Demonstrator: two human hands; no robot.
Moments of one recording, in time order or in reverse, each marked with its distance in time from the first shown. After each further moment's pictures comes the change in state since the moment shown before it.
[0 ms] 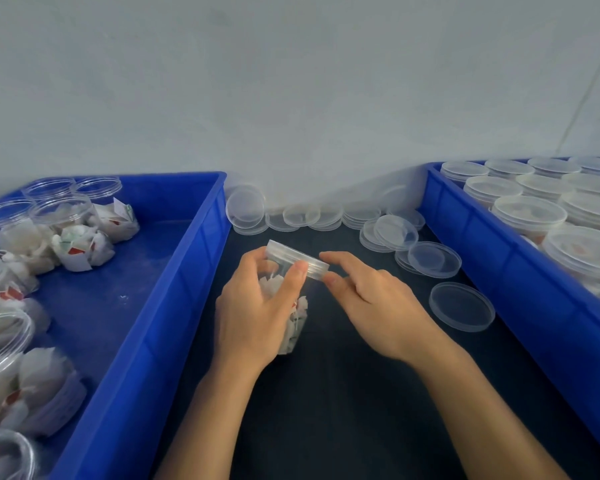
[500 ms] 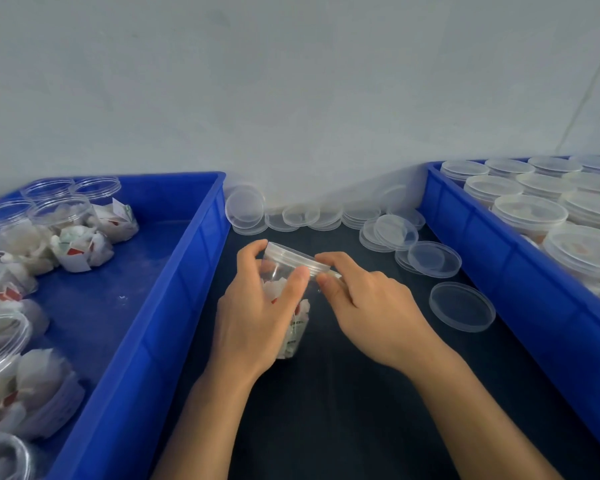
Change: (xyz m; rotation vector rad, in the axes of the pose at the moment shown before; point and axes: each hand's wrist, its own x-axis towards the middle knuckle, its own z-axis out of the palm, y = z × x) left_hand -0.005 0.002 -0.006 0.002 -0.081 0.013; right_hand -0.004 -0.012 0.006 -0.121 0.064 -0.021
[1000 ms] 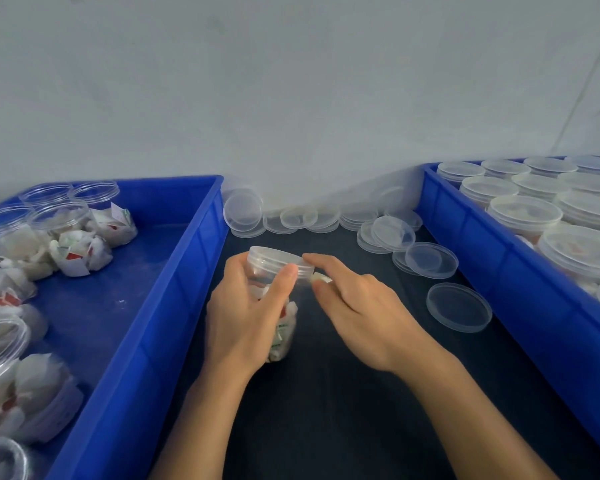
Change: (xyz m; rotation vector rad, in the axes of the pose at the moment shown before) left_hand 0.003 0.001 -0.001 -0.082 0.081 -0.077; right_hand -0.001 0.002 0.001 0.176 -0.038 -0.046
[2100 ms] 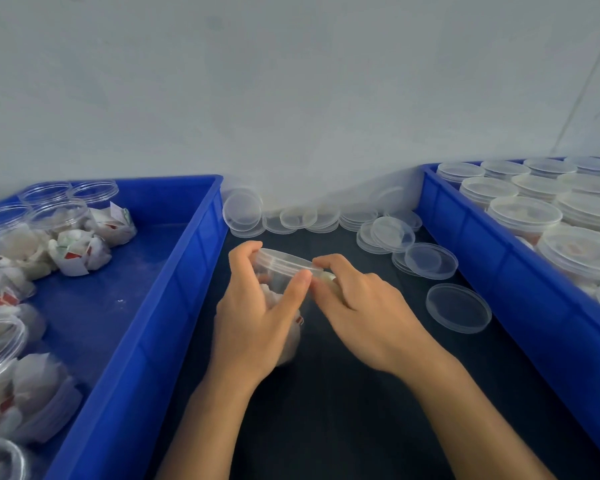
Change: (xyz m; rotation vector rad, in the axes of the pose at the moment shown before) left_hand -0.006 0.003 0.003 0.010 -0.025 0.183; right_hand 0.000 -0.002 0.001 -0.027 0.033 0.049
